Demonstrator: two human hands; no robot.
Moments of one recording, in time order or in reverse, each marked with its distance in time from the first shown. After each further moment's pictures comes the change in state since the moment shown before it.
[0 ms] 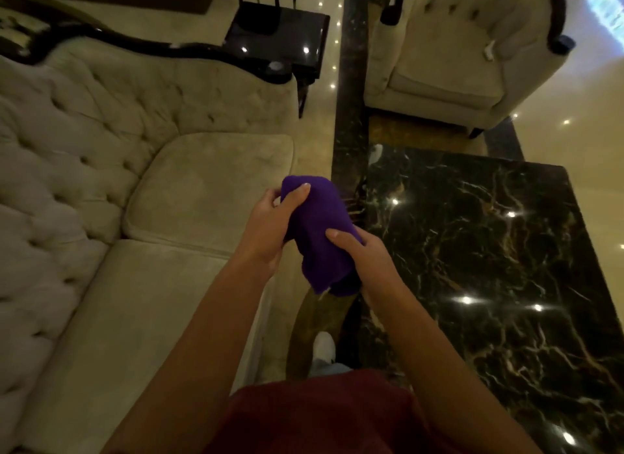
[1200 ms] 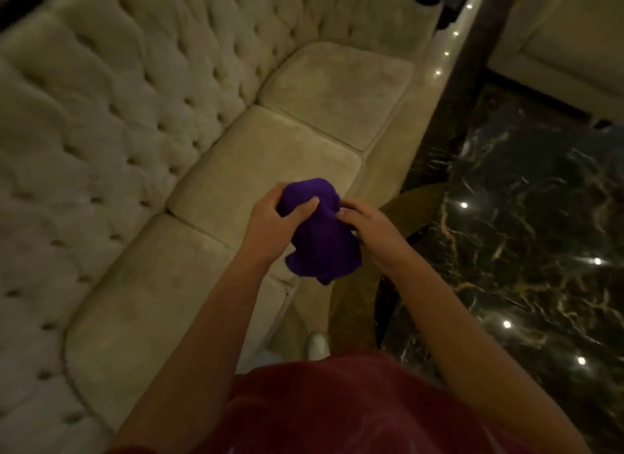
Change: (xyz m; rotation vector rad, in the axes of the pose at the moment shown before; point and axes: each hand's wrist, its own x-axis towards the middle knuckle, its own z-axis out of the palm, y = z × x) left_hand -0.456 -0.179 -0.207 0.346 0.397 0.266; right_hand -0.325 0.221 0.154 -0.347 -0.377 0.106
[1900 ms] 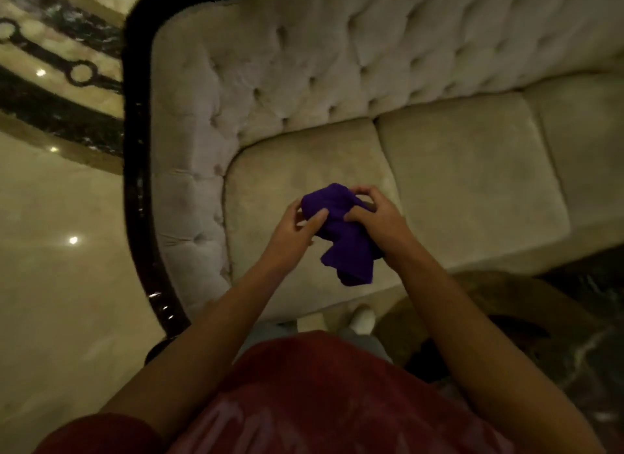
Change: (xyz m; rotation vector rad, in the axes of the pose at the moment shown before) left_hand -0.236 -0.242 -0.346 -0.396 0.546 -0.430; right_hand -0.016 0.085 0.470 -0.417 -0.553 0.068
